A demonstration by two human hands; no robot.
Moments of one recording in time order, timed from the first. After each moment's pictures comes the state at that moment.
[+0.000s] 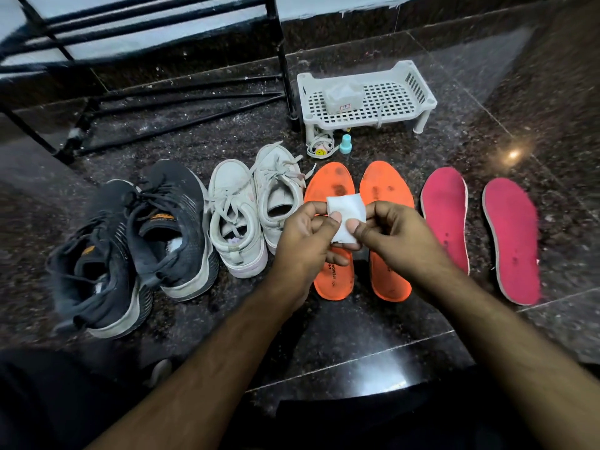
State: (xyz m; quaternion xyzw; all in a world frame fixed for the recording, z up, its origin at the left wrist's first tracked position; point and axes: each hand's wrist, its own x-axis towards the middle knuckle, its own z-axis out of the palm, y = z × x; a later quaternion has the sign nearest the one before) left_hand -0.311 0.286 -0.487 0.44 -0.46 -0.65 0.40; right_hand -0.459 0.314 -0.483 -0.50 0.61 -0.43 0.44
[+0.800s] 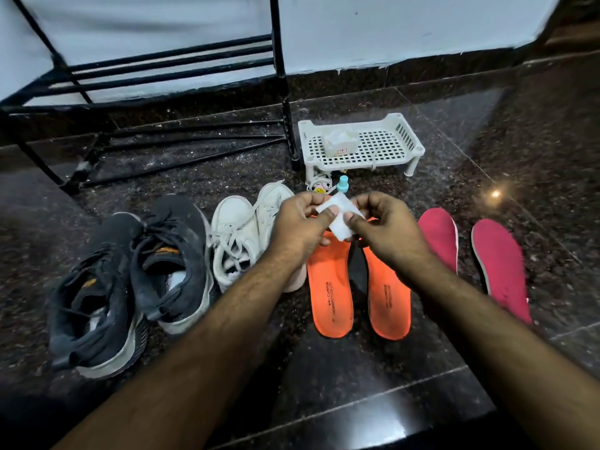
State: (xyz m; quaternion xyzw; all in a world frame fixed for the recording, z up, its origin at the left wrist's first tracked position) left_hand -0.314 0.215 -0.469 0.47 -0.53 -0.56 0.43; right_hand -0.459 0.257 -0.466 -0.52 0.64 -0.47 0.33
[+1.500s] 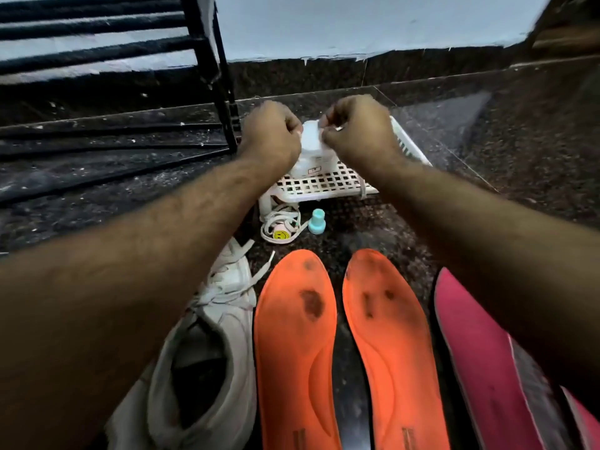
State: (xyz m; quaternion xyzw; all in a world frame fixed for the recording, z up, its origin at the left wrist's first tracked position) left_hand -0.403 -0.038 -0.484 0.54 -0.72 -0.23 0.36; right_hand -0.541 0.000 -0.474 -0.59 0.71 -0.38 0.08
